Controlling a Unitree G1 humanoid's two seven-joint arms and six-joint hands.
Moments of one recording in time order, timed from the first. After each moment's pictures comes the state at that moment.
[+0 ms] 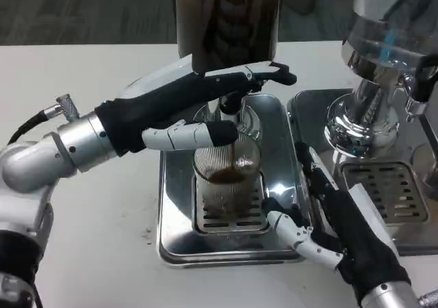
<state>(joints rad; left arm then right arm) -0.62 0.43 -0.10 0.77 -0.14 -0.88 -0.90 0.31 -0.12 0.23 -0.32 -0.30 0.07 0.05</state>
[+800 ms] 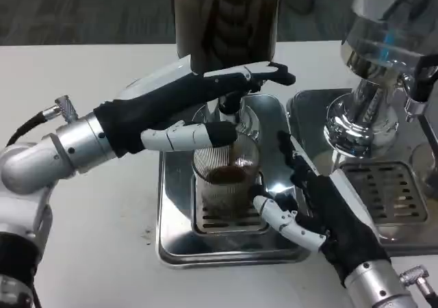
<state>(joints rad) -0.61 0.43 -0.10 0.76 -0.14 -0.88 -0.90 0.19 -0.11 0.24 -0.21 -0.26 0.07 0.07</state>
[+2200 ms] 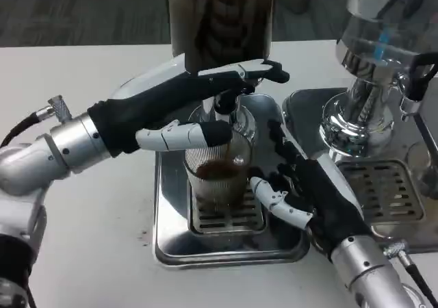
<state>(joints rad) -0.60 0.45 -0.10 0.75 -0.14 -0.89 -0.88 0.03 -0.09 0.22 -0.02 -0.23 0.05 0.07</state>
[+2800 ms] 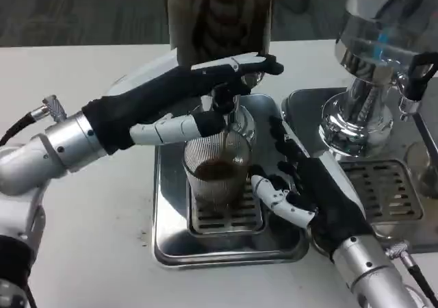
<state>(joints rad) -0.60 0.45 -0.08 0.75 -0.19 -0.85 -0.90 0.04 -0.09 0.22 -0.05 -0.21 0.05 0.07</state>
